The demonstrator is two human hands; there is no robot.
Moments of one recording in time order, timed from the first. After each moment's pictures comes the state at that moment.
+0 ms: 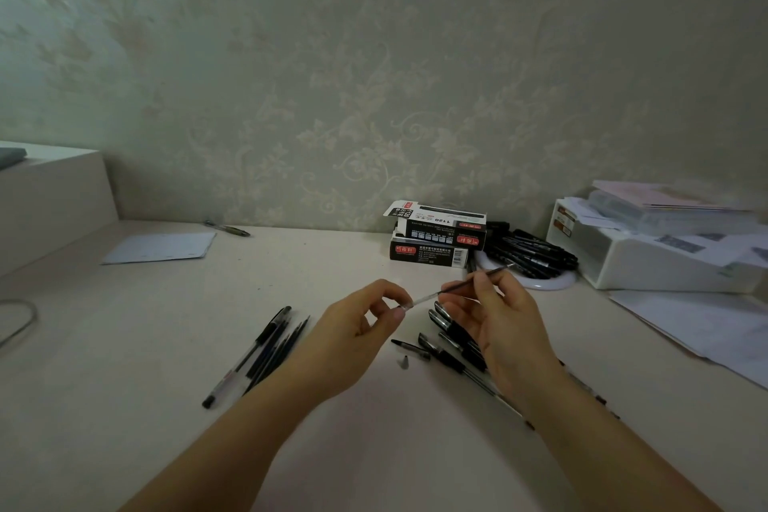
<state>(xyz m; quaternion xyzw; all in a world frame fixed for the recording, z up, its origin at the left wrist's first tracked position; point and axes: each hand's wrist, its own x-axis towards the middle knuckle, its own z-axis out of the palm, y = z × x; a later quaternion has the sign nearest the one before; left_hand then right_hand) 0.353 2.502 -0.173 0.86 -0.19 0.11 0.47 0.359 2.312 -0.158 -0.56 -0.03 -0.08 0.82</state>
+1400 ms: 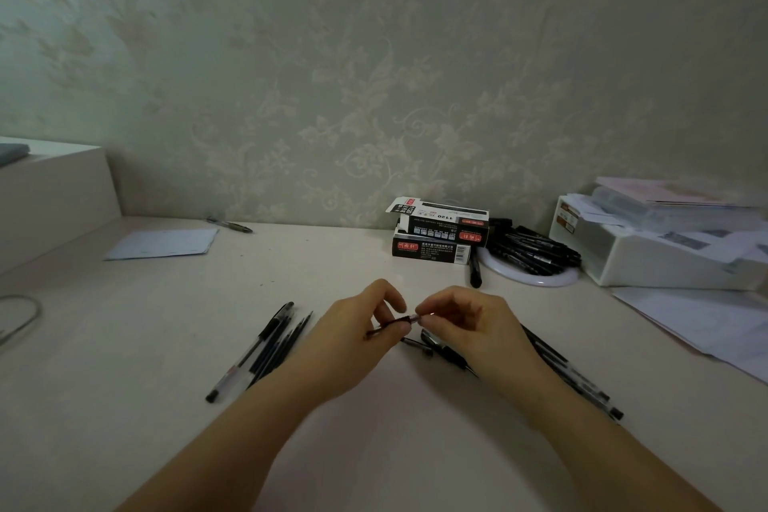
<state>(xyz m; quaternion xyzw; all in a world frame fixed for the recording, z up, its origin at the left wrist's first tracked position) 0.352 2.504 -0.174 0.89 -0.21 0.12 0.39 0.356 2.310 -0.171 -0.81 -0.19 -0.07 0.55</state>
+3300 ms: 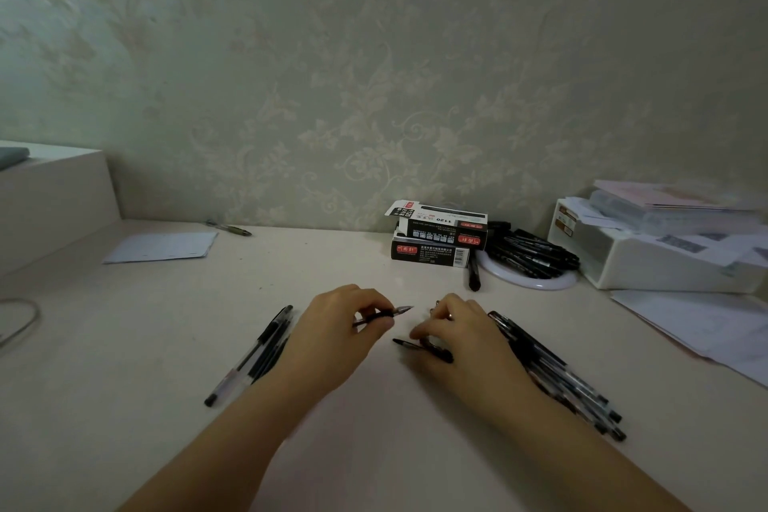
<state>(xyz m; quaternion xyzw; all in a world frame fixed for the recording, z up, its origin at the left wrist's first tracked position) 0.356 2.511 -0.173 0.90 -0.16 0.21 0.34 0.358 2.315 -0.187 -0.94 -0.24 -0.16 0.19</state>
